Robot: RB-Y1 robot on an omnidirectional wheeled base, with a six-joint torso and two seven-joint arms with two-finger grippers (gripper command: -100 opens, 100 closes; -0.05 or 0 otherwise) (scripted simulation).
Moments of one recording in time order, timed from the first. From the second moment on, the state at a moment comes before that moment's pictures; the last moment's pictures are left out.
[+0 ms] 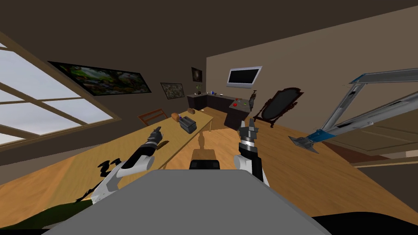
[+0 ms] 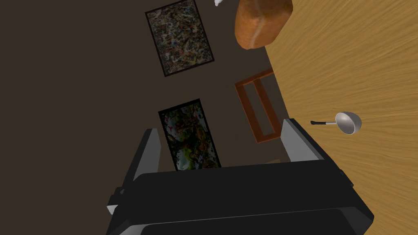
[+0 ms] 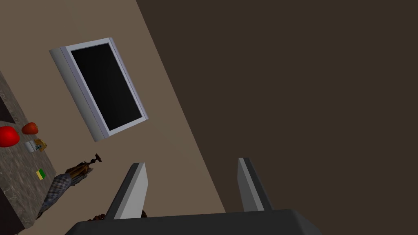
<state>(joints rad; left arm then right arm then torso) 0.47 0.30 0.27 -1.97 0.11 0.14 0.08 0.54 0.05 0.01 -2.29 -0.11 -0.42 -0.02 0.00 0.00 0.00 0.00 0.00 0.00</state>
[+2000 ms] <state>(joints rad) 0.39 0.36 0.52 -1.68 0.25 0.63 0.22 0.54 0.04 0.01 -2.29 -0.11 -0.42 -0.02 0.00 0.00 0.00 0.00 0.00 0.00</state>
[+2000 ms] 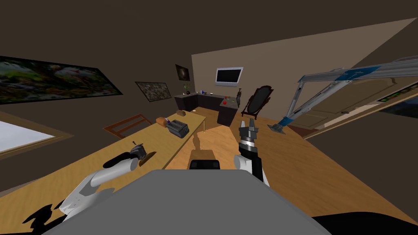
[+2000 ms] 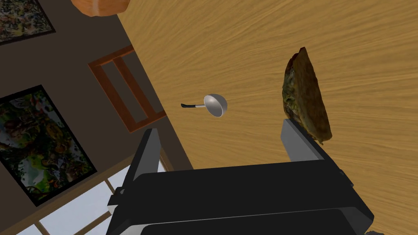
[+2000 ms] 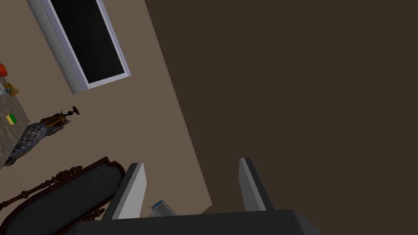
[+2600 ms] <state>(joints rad) 0.37 0.35 0.58 -1.60 0.31 0.77 0.27 0.54 0.04 0.01 -2.29 -0.11 -0.42 -0.02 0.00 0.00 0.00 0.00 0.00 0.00</state>
